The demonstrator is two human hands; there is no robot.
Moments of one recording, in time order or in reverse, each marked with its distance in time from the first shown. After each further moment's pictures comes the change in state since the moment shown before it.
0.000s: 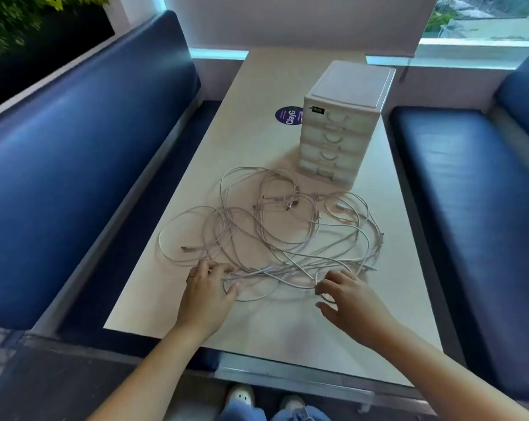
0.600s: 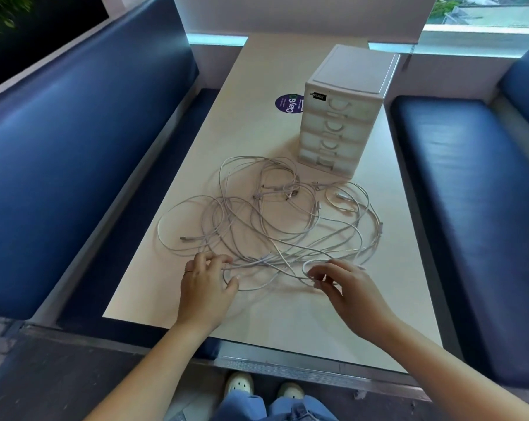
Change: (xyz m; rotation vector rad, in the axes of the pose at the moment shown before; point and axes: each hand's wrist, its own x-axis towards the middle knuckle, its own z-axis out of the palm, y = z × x) left_hand -0.009 0.001 0.006 0.024 0.070 -0.054; right_hand -0.004 -0.021 -0.013 0.341 0.148 0.057
